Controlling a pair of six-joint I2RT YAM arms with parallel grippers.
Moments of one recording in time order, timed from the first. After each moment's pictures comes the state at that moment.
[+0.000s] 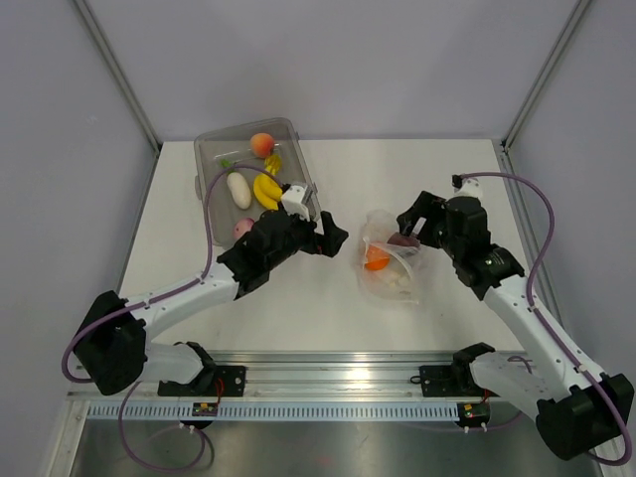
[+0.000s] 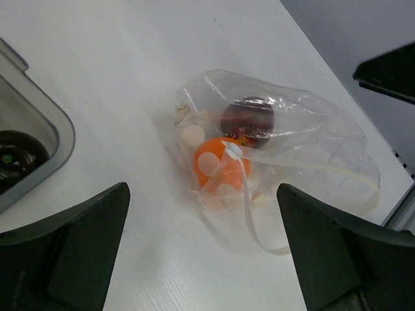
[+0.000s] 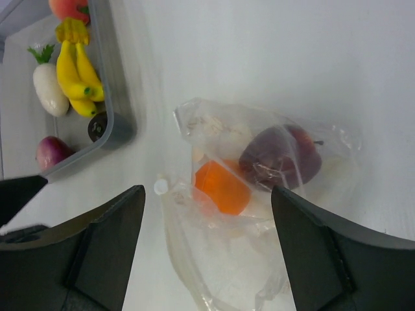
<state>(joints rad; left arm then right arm) -0.80 1.30 0.81 0.22 -0.05 -0.43 0.35 0.97 0.86 -0.36 0.11 0.59</state>
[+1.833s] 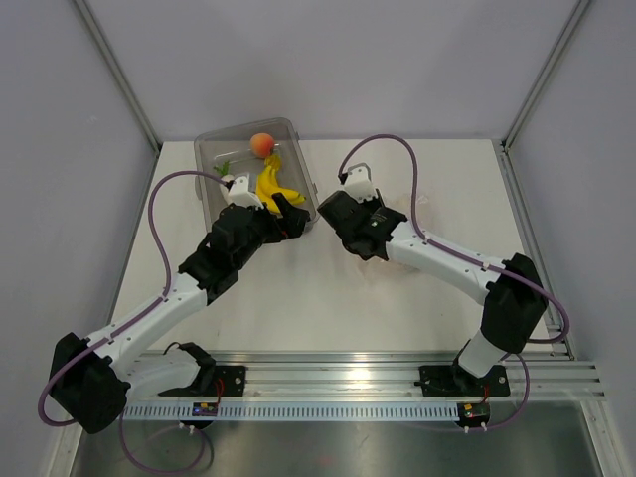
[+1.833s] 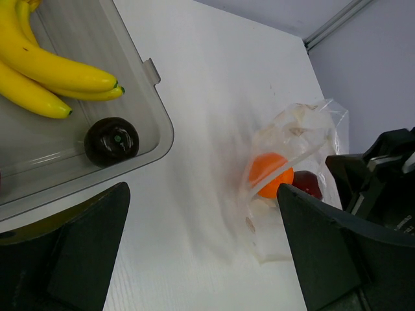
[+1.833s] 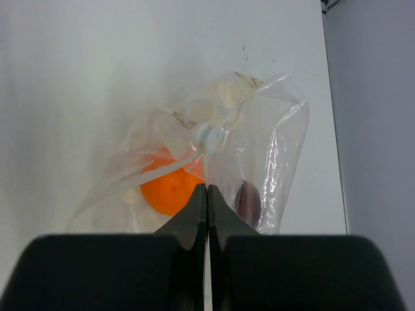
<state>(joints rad) -0.61 1.07 0.77 0.04 -0.16 -0.63 0.88 1.64 1.35 -0.70 0.98 0.32</state>
